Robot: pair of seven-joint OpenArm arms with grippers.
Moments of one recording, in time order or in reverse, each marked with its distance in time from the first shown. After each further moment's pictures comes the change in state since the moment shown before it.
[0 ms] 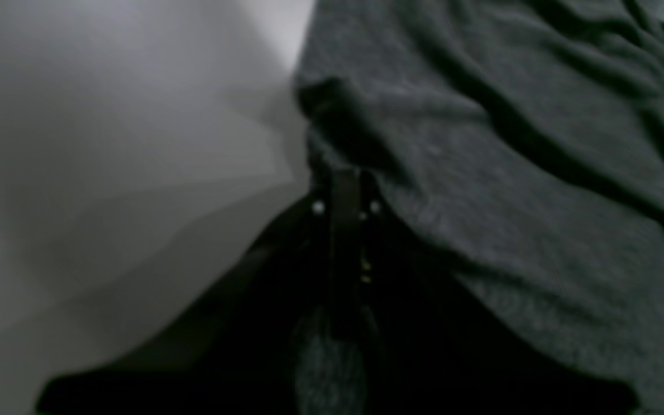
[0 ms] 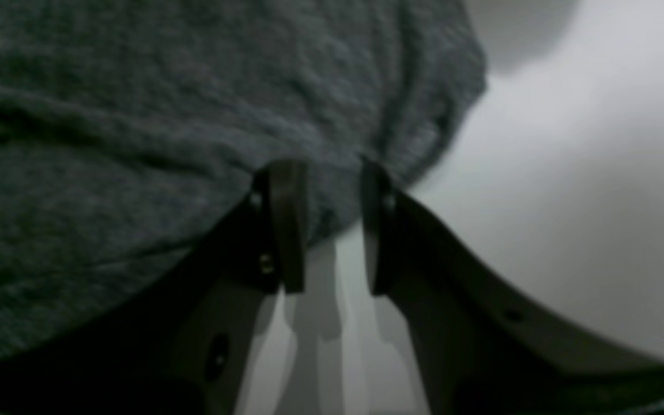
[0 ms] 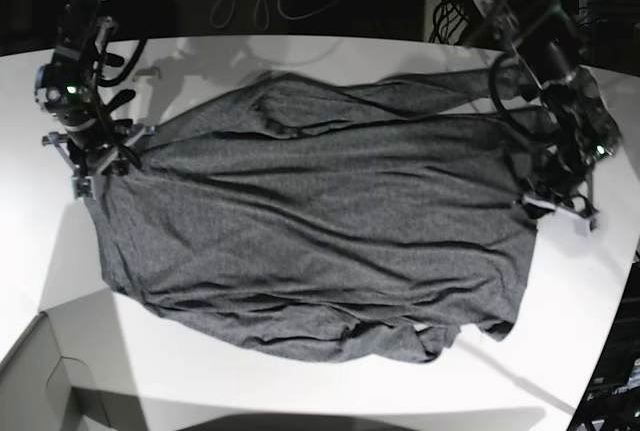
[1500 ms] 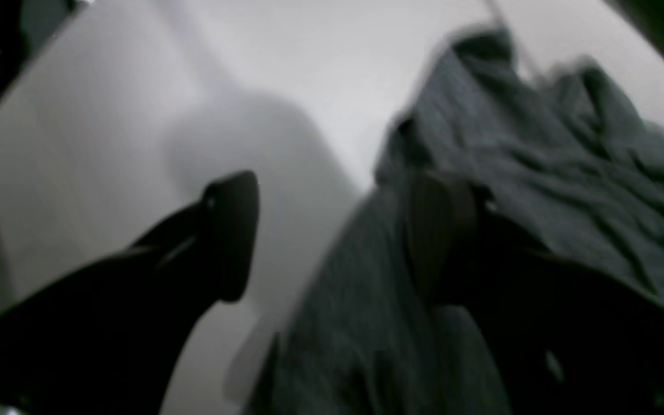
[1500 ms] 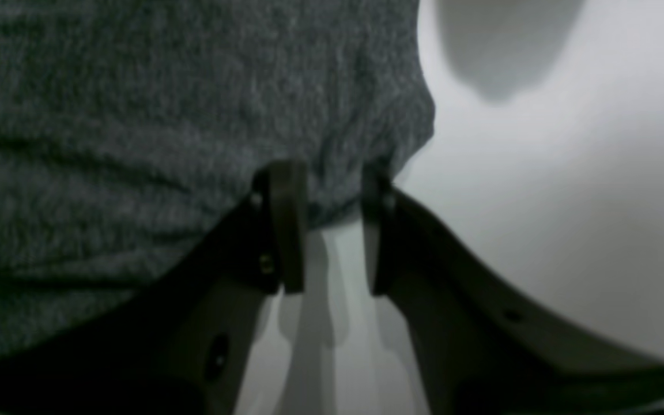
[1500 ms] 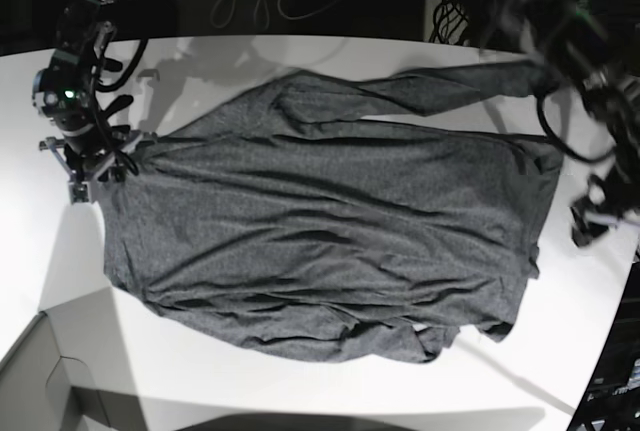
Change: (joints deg) left arm 3.8 0.0 -7.8 19.8 -10.6 -0.5 12.8; right arm 1.0 0.0 0.6 1.2 -0.3 0.0 -0.1
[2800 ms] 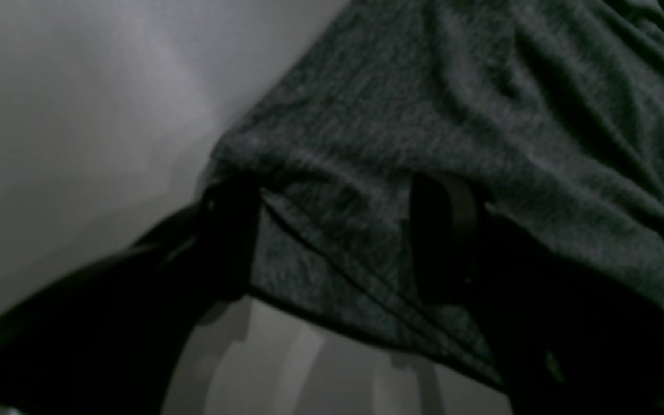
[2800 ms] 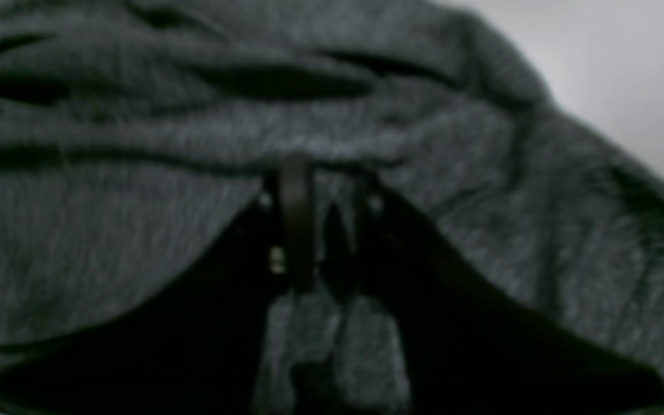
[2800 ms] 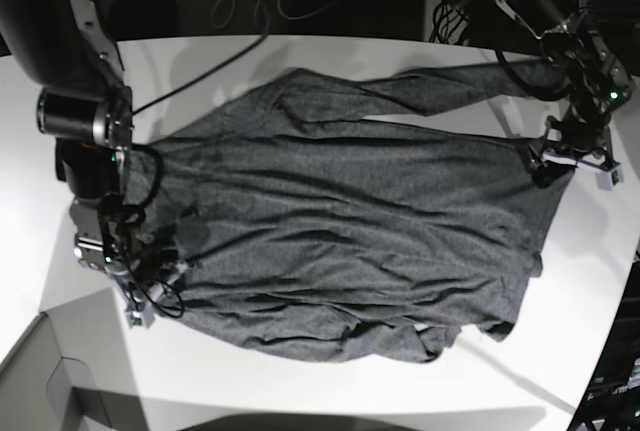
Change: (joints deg) left arm 8.5 4.1 0.2 -5.4 4.8 -0.7 -8.9; right arm 47.7 8.5 -19.2 -74.4 -0.2 -0.5 24.5
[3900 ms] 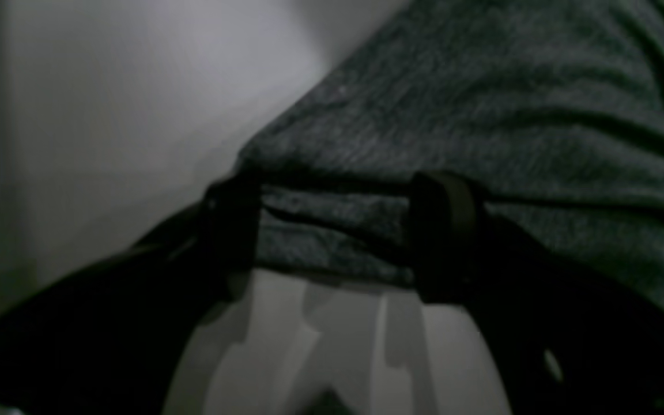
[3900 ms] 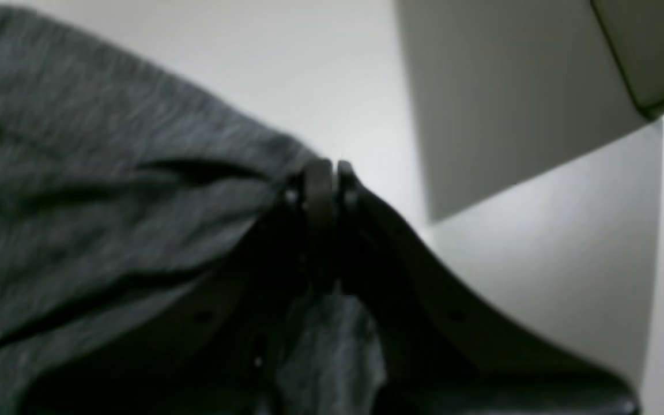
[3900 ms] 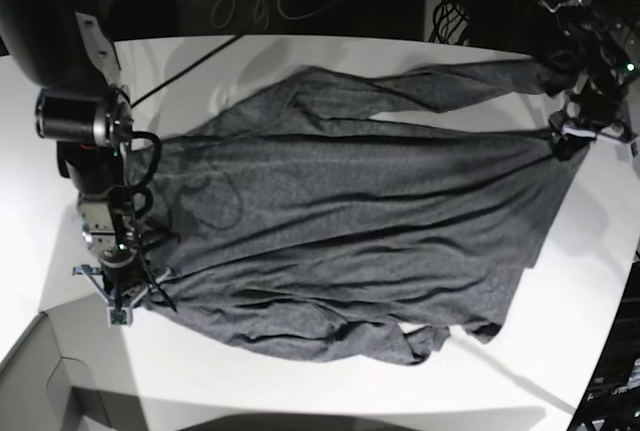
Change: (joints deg) left arm 6.3 -3.0 -1.5 3.9 -6.9 0.7 2.3; right arm 0.6 -0.3 -3.8 -5.7 -7.5 -23.2 21.7
